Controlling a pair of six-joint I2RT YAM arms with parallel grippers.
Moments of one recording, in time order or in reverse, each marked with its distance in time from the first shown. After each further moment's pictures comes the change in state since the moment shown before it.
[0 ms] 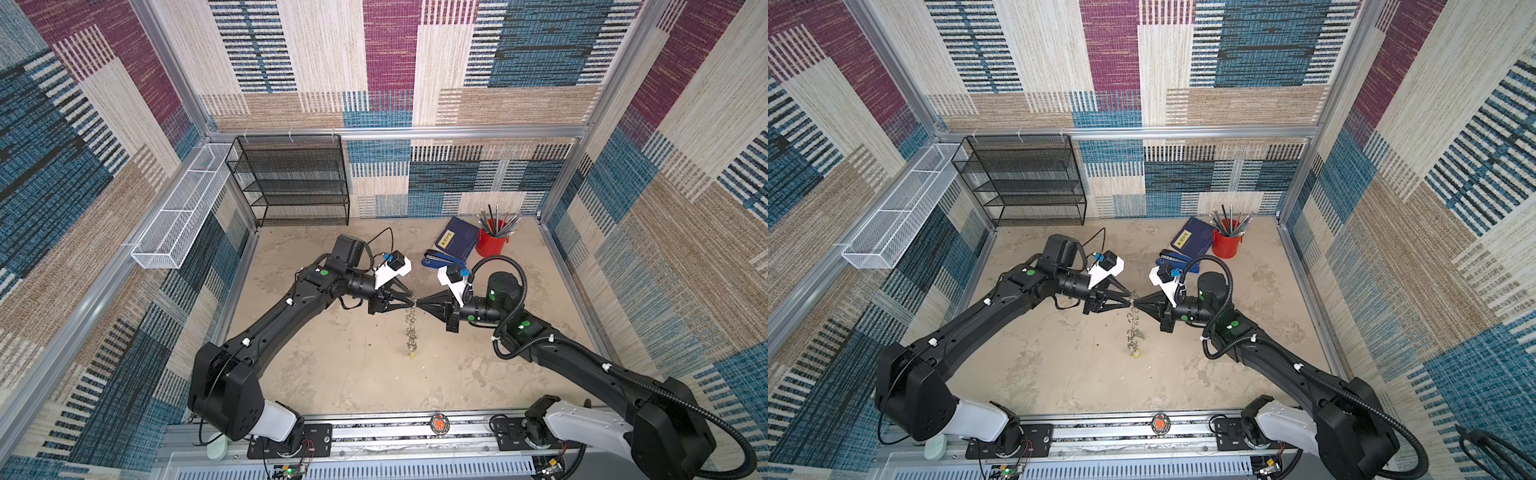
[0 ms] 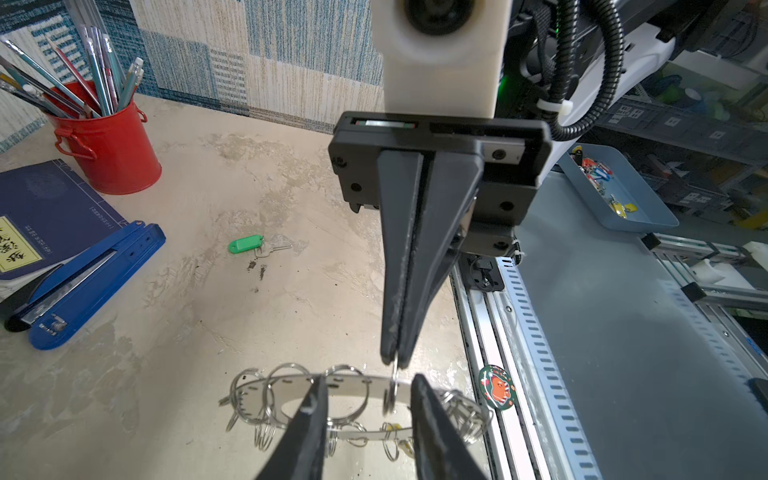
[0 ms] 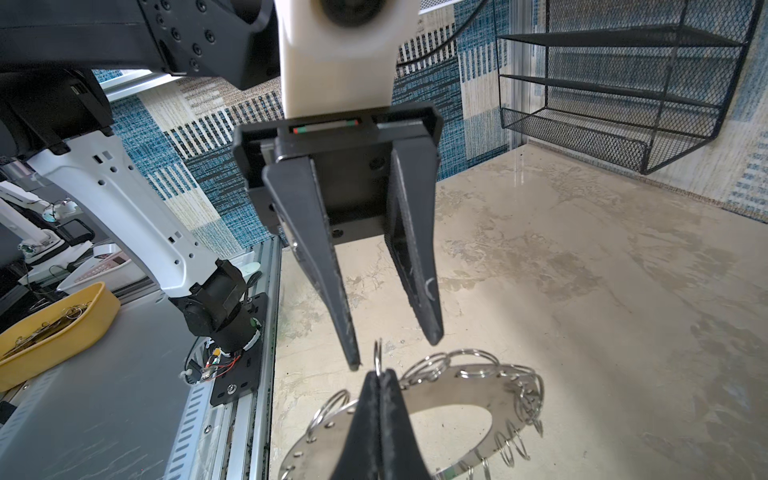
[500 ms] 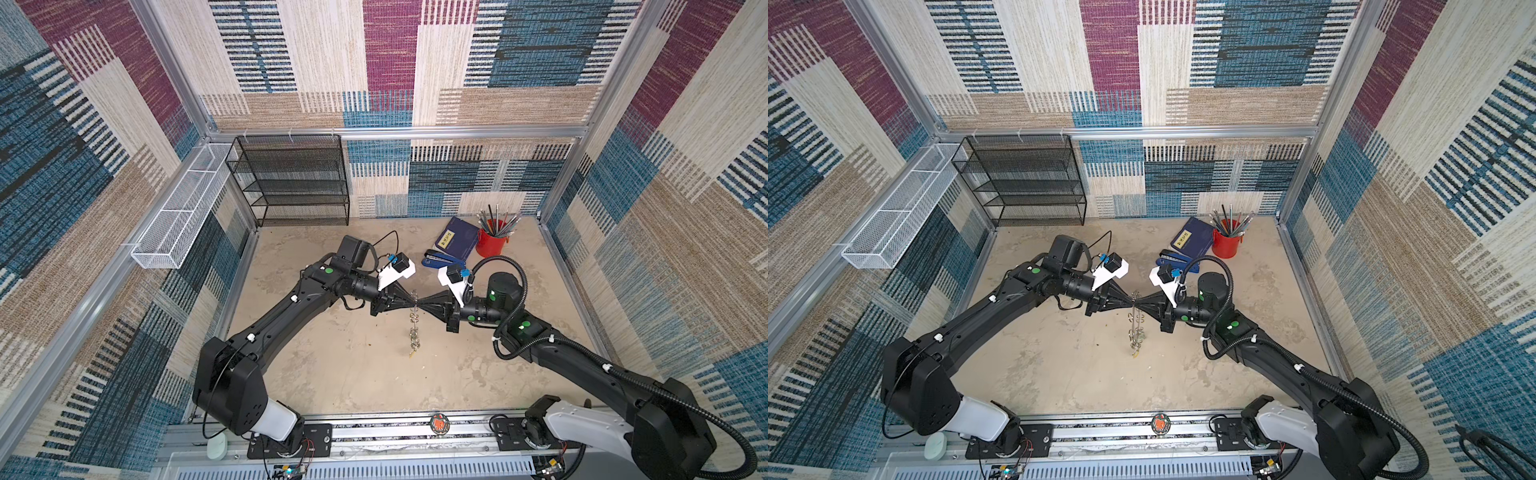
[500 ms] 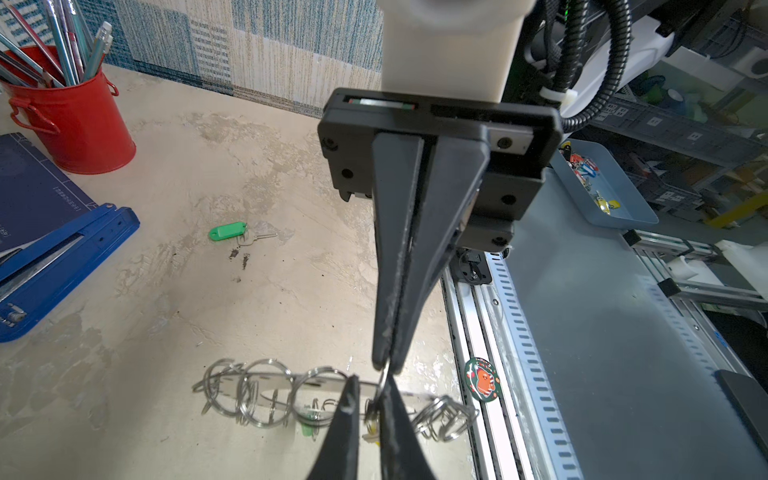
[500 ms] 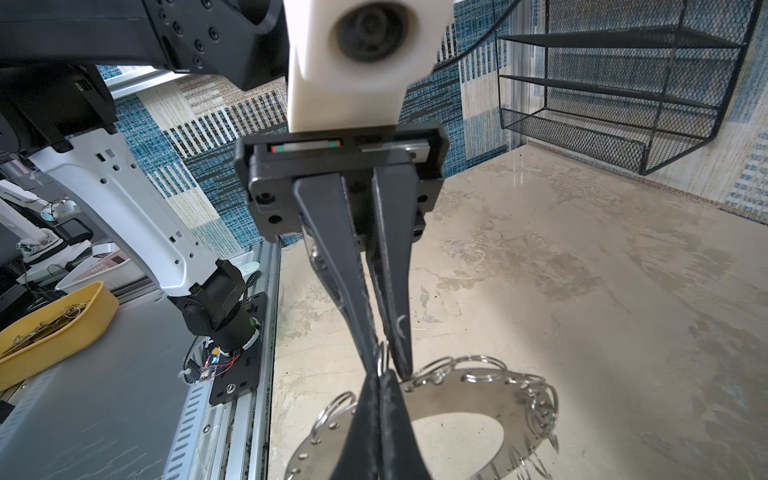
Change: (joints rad) left arm -0.018 0.032 0.028 -0.061 -0.002 0.005; right arm -0.001 -0.001 -0.002 0.001 0.002 0.000
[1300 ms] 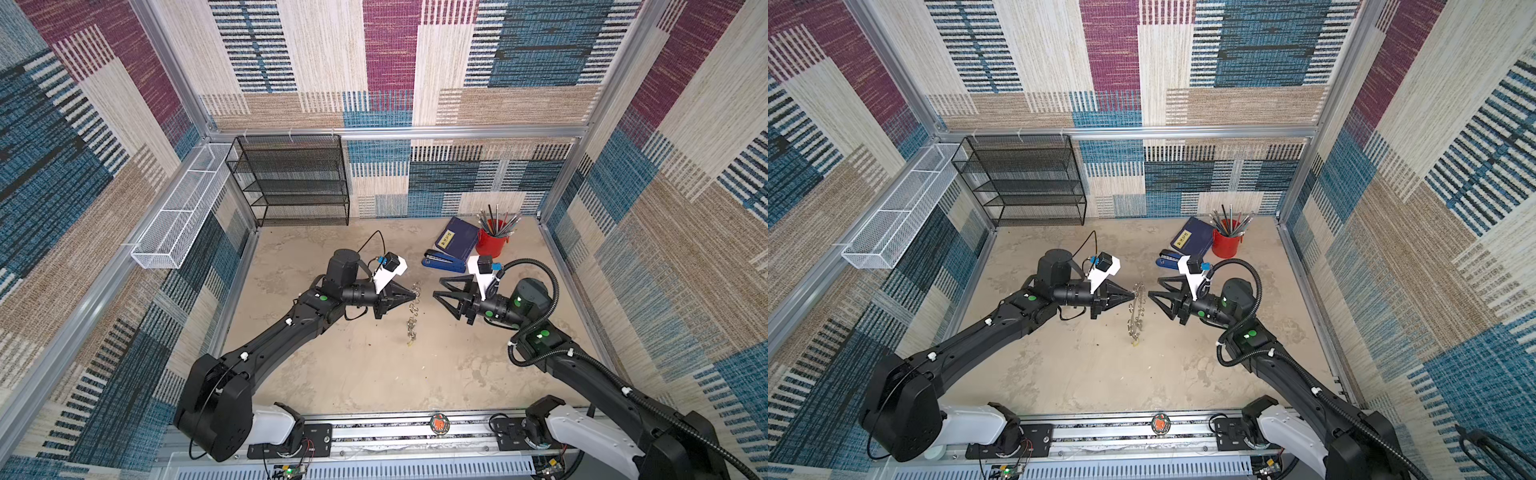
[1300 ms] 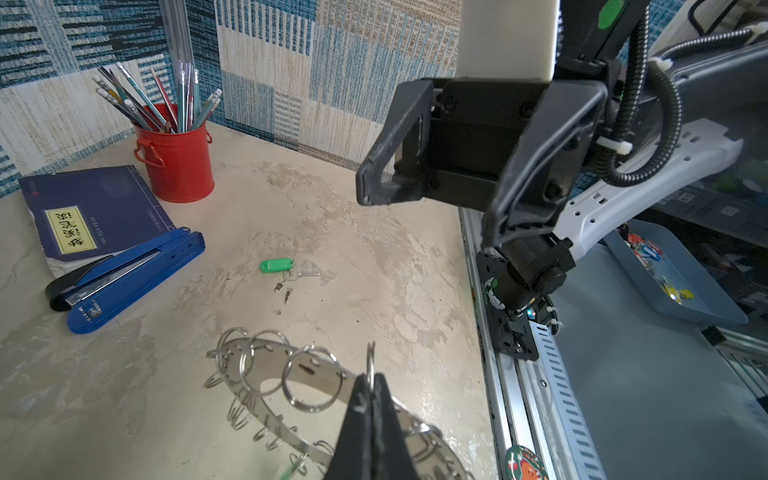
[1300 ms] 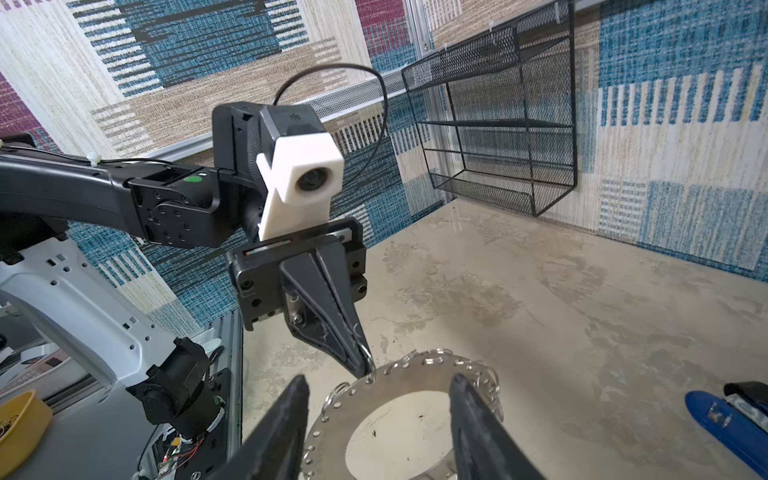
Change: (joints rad) left arm -0.011 -0.136 -0.337 0.665 -0.105 -0.453; right arm -0.116 -0.143 -0.086 0.106 0.088 0.166
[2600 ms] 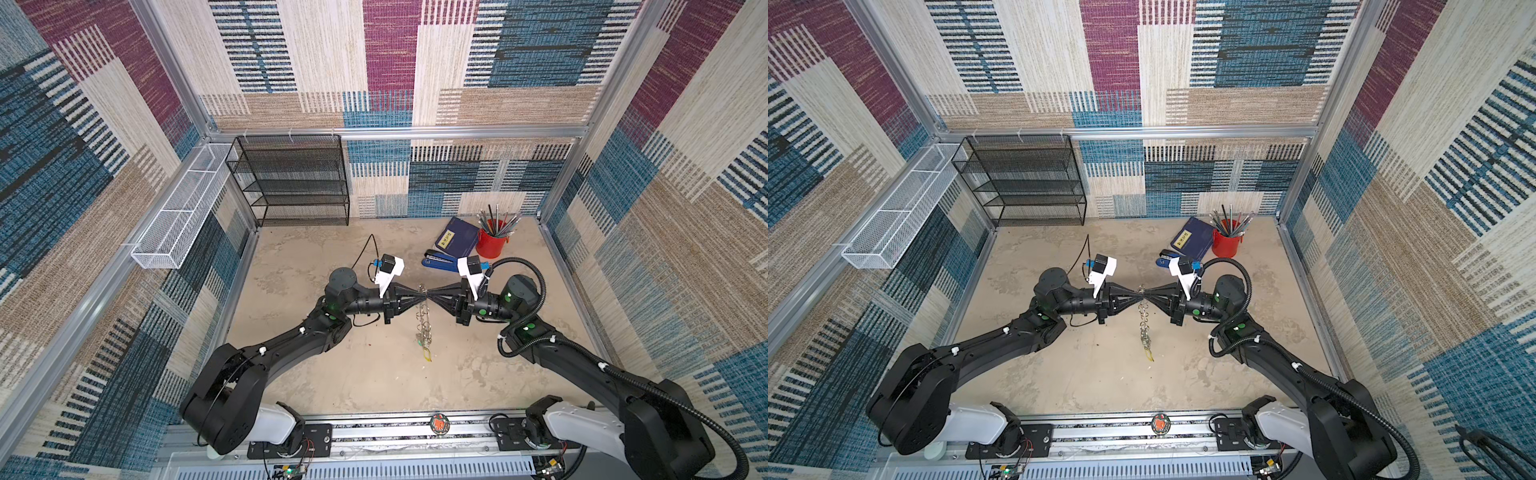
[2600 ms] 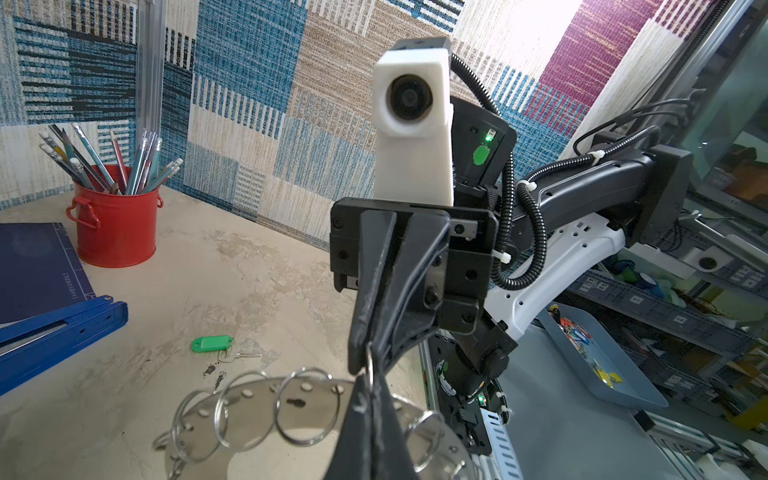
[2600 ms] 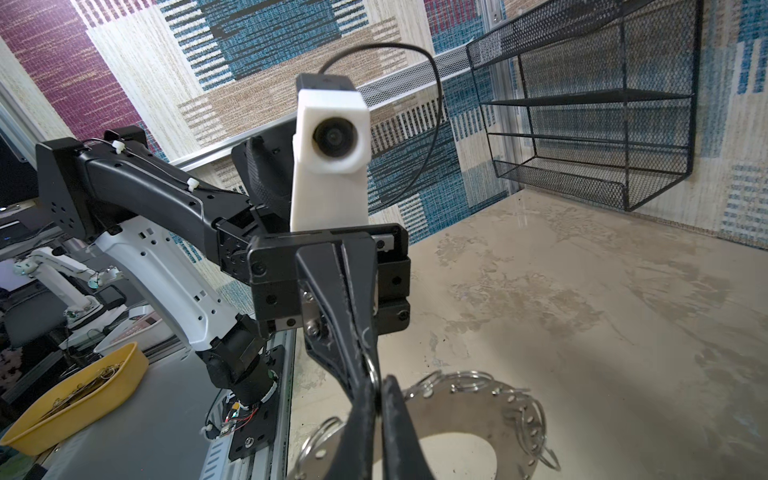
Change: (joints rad) left arm -0.061 0.040 -0.188 0.658 0.030 -0.439; right arm 0.000 0.148 0.003 0.200 -0.196 0.073
